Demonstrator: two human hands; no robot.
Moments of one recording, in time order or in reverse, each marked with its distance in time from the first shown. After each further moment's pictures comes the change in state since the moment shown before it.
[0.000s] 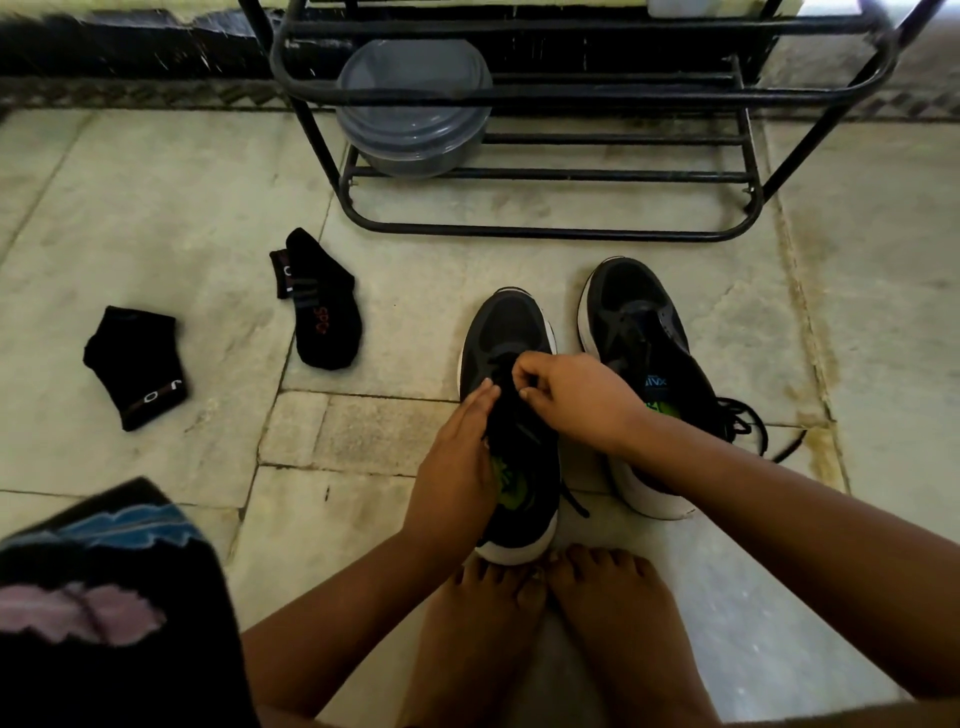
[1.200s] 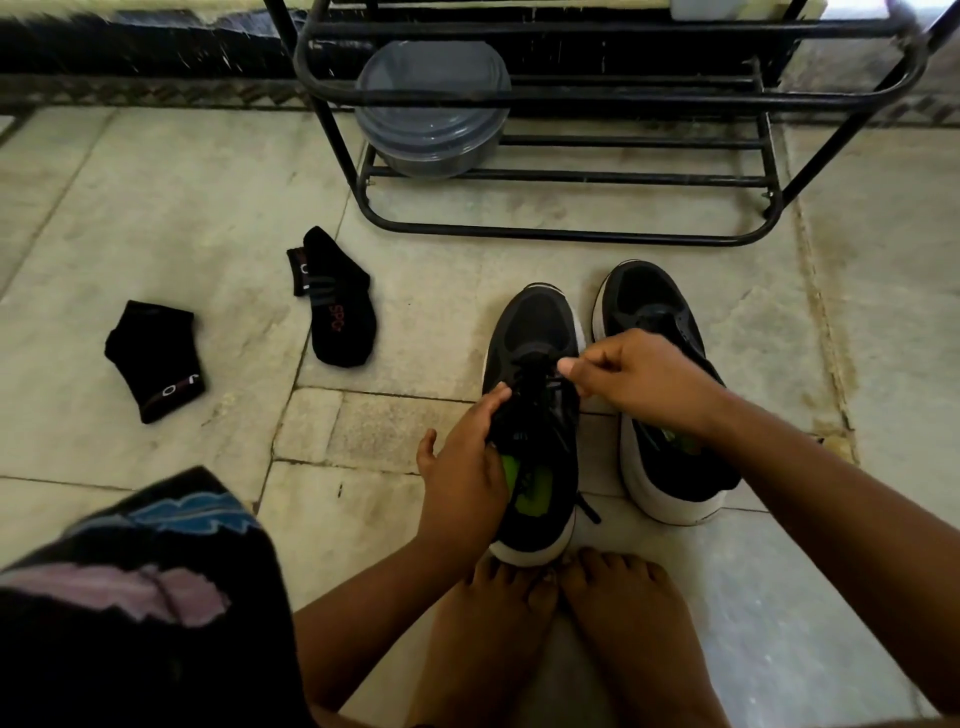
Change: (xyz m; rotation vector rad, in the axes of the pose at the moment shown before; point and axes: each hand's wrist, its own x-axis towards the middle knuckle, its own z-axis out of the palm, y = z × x) left_hand -0.006 0.010 0.000 -0.077 0.024 -0.200; right_hand -0.021 0.008 -0.036 0.251 0.034 0.142
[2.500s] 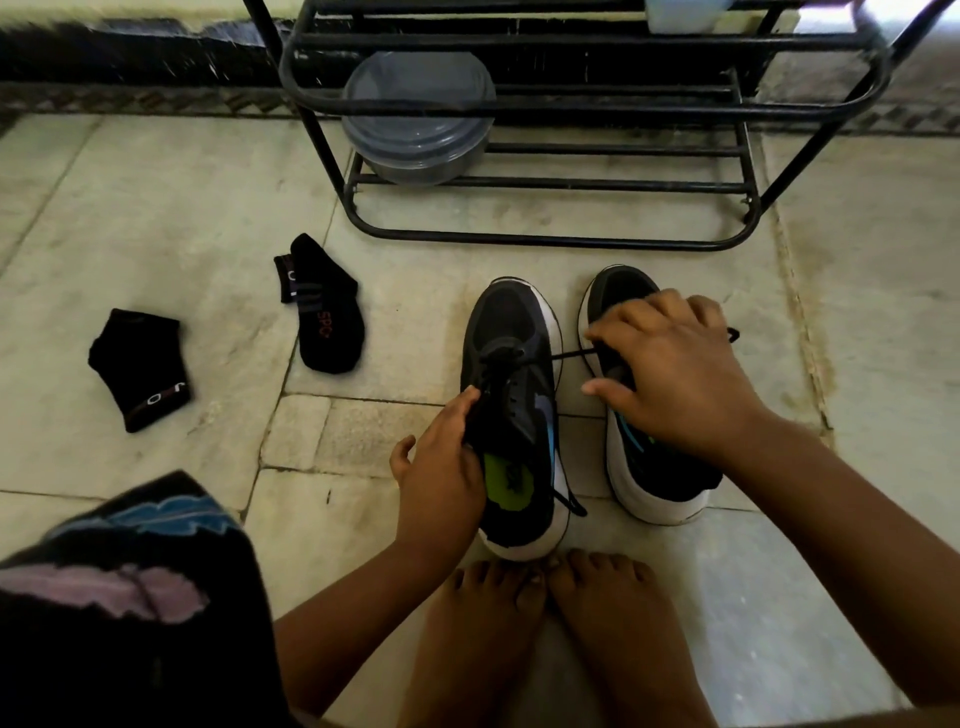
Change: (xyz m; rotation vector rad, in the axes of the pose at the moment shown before) left_hand 0.000 -0.004 -0.004 0.056 0.094 -0.019; right_hand -0.019 -0.003 -0.018 -0.752 0.236 -0.145
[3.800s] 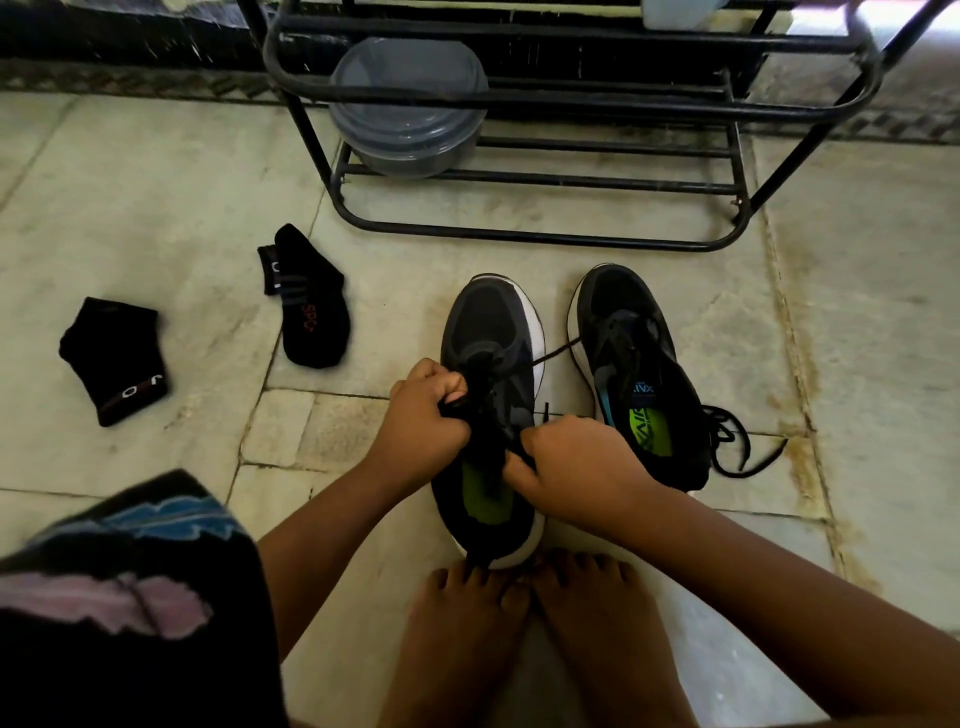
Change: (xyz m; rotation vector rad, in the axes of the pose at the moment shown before) left_hand 0.055 0.002 -0.017 -0.215 -0.230 0.006; right_hand -0.017 -0.059 0.042 0.220 -0.345 -0.039
